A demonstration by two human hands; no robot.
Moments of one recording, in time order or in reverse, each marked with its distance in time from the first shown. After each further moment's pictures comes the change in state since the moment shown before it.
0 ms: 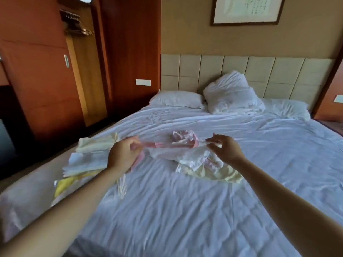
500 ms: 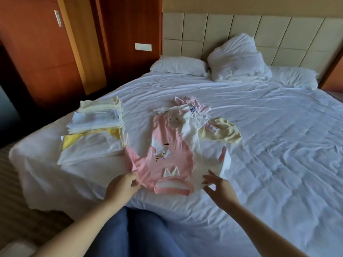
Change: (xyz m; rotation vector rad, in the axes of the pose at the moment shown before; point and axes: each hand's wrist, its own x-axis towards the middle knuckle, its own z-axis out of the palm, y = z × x) left_hand -0.213 -0.100 0.054 0.310 -0.367 -0.087; right_hand -0.235 0.090 0.102 -0.101 -0.240 0.166
